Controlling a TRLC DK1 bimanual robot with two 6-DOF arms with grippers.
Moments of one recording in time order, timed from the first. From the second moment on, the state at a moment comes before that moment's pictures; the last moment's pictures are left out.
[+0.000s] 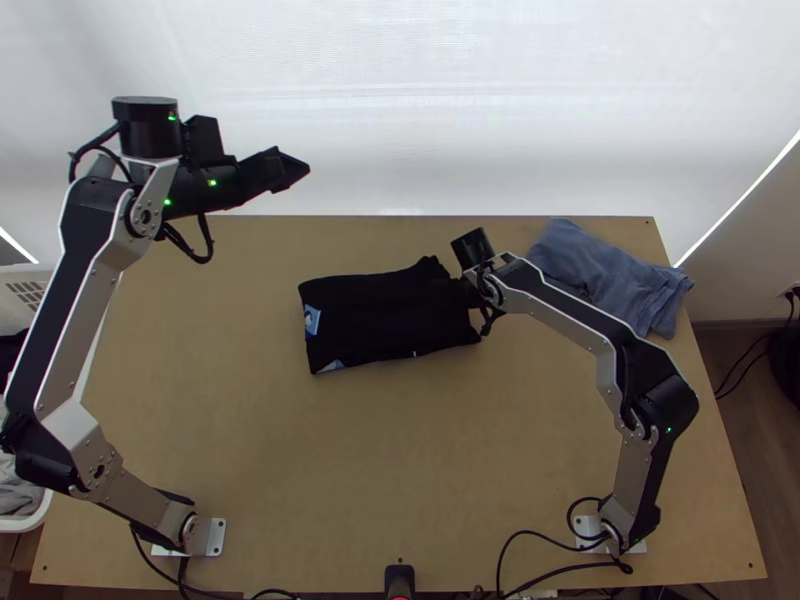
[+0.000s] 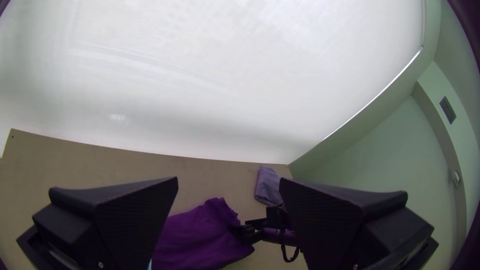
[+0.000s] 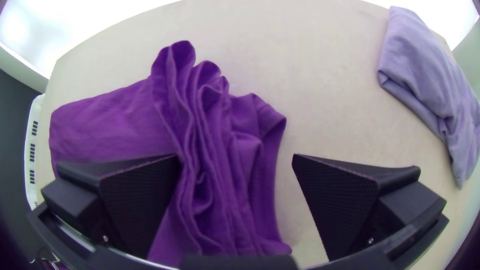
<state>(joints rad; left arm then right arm) -0.21 1.67 2.03 -0.80 0.40 -0.47 0.53 1.98 1.50 -0.53 0.09 0.49</state>
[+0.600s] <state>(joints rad) -0.20 1.66 2.02 -0.80 0.40 -0.44 0.38 2.05 1.51 -0.52 -0.30 0.61</state>
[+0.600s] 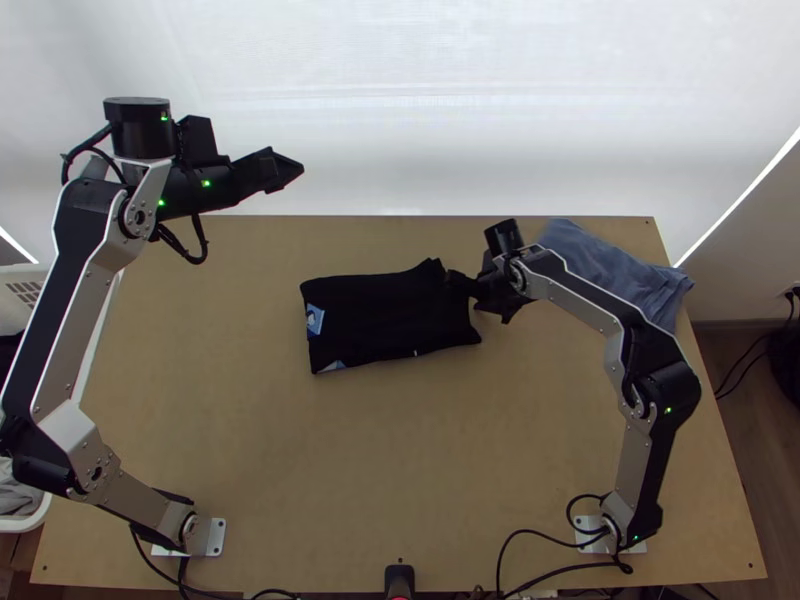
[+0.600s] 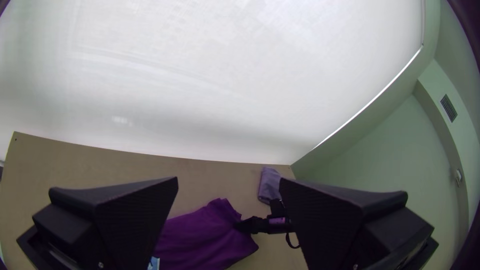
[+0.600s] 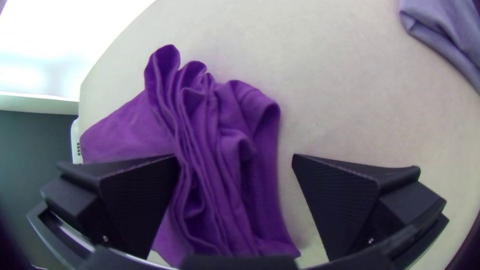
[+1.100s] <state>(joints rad) -0.16 1.65 2.02 -0.81 0.40 -0.44 0.40 2.16 1.61 -0.51 -0.63 0.71</state>
